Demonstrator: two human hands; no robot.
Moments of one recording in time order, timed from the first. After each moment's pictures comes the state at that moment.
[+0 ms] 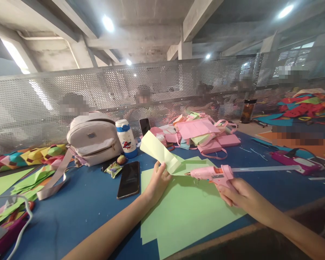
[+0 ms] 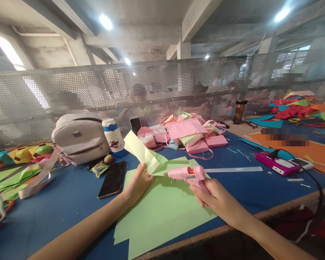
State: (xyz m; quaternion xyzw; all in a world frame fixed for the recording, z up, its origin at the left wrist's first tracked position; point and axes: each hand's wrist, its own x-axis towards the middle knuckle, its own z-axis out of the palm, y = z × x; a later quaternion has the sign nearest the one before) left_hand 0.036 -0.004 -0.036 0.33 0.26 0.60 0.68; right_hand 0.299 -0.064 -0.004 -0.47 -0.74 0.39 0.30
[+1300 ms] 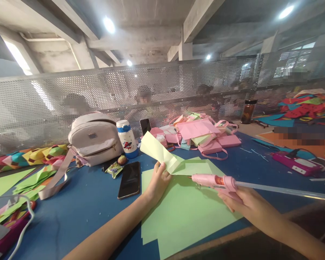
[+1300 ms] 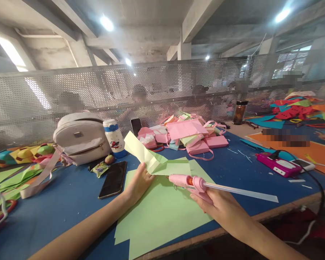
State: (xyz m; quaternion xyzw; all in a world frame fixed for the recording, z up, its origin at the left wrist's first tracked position) left_hand 0.037 -0.006 -0.031 0.34 0.27 0.60 0.68; right_hand 0.306 -0.075 -0.016 -0.51 -0.76 0.27 0.29
